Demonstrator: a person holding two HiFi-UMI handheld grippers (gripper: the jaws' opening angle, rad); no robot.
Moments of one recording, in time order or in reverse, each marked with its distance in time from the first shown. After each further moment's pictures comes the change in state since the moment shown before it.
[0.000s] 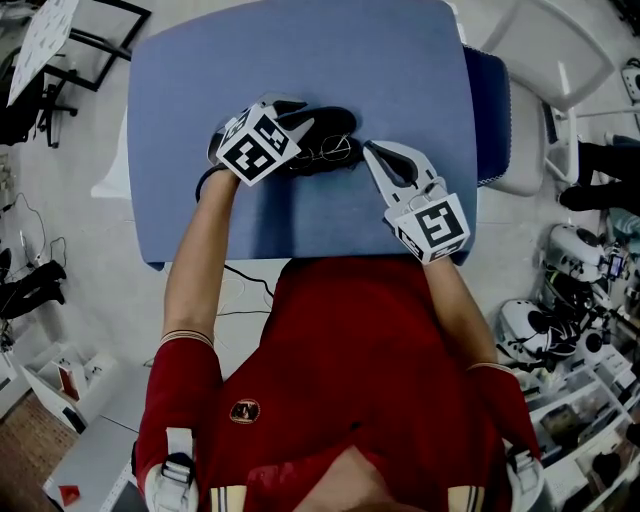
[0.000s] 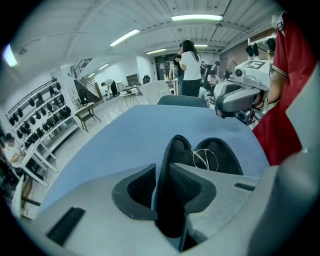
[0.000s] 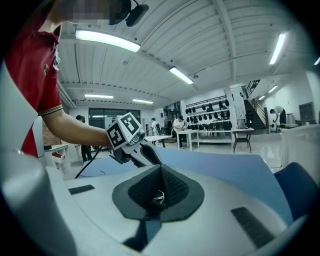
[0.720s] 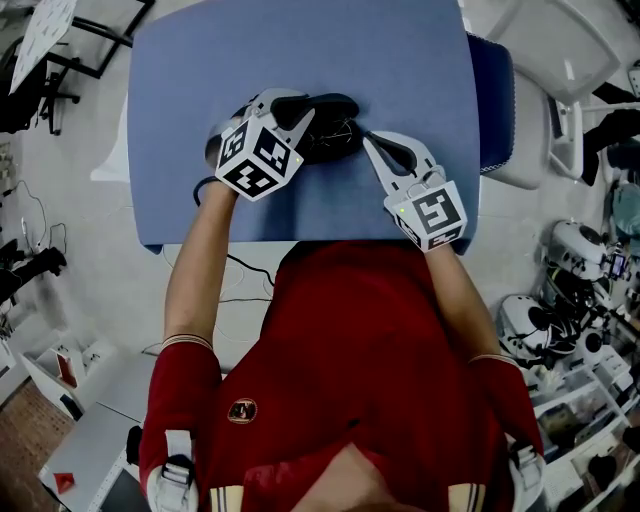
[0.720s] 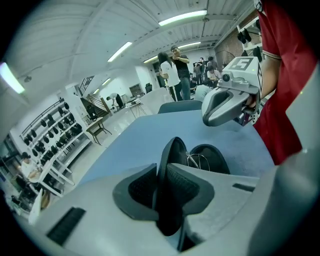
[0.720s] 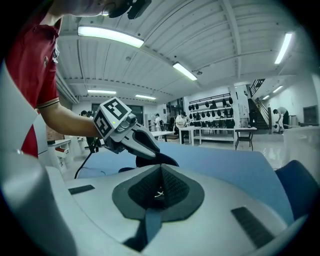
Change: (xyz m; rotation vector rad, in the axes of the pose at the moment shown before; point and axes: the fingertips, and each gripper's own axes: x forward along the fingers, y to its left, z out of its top) left arm -0.027 -0.026 0.016 0.112 -0.065 0.149; right arm -0.007 0.007 -0.023 -0.032 0.058 0.018
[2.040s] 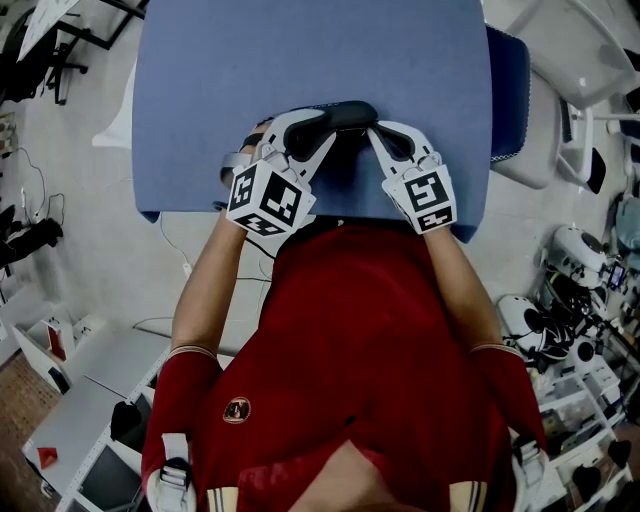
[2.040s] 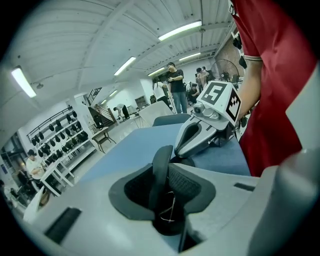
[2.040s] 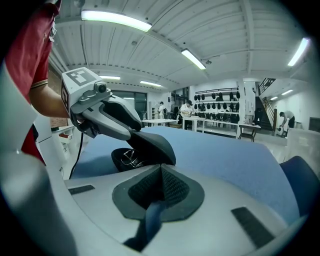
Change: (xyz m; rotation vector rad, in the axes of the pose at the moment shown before) left arm -0.046 -0.085 0.013 -0.018 -0.138 0.069; right arm 0.007 0.021 -0.056 -0.066 0.152 0.024
